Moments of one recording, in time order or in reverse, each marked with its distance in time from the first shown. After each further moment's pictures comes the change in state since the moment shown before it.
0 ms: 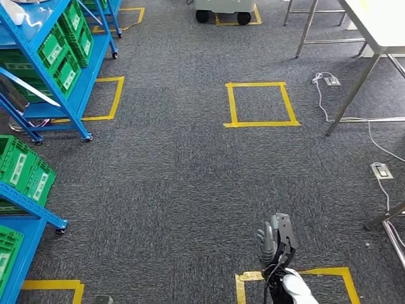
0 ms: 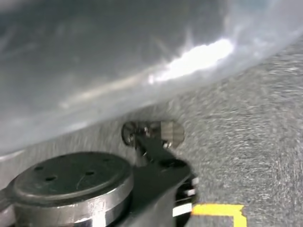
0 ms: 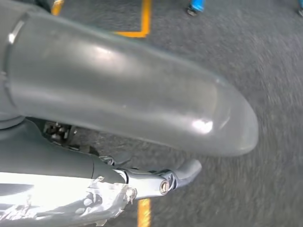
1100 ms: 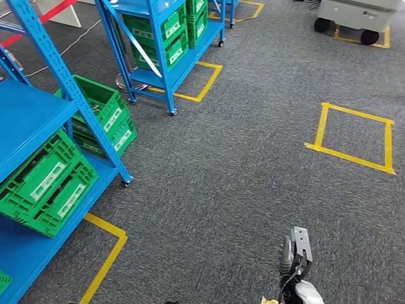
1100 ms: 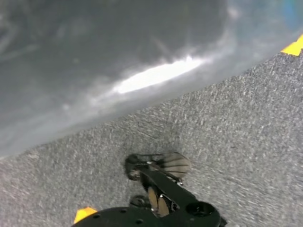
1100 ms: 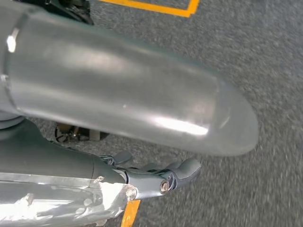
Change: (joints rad) left arm 0.025 -0.055 0.282 -0.369 -0.289 -0.279 -0.016; right arm -0.027 0.004 -0.152 0.295 0.020 0.051 -0.131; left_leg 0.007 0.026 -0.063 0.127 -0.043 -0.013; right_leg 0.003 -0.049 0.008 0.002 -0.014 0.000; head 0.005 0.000
